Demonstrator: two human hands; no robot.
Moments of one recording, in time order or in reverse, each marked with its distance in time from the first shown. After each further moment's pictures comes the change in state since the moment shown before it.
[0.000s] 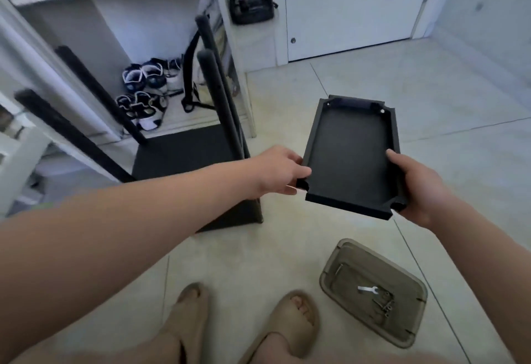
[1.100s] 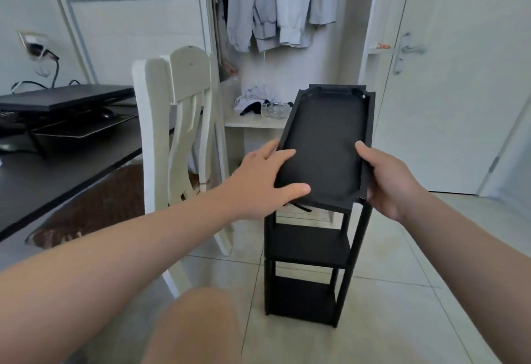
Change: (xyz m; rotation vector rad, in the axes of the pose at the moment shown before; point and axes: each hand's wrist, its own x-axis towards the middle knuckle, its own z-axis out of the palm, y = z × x) left_hand -0.354 -0.001 -0.253 0.637 0.682 0.429; right_hand -0.245 -0.131 0.379 -0.136 -0.489 -0.414
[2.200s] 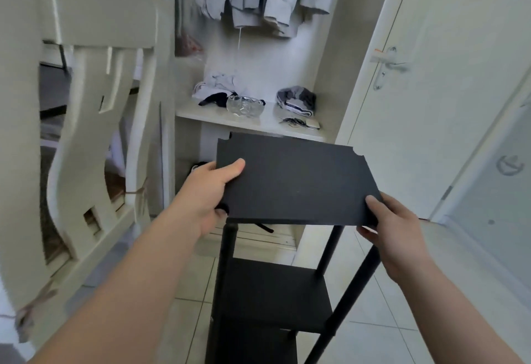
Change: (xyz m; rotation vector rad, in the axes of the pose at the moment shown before) left_hand 0.171 -0.142 0.089 -1.441 0.240 -0.442; right_hand 0.154 0.096 -0.072 -0.326 0.453 -0.177
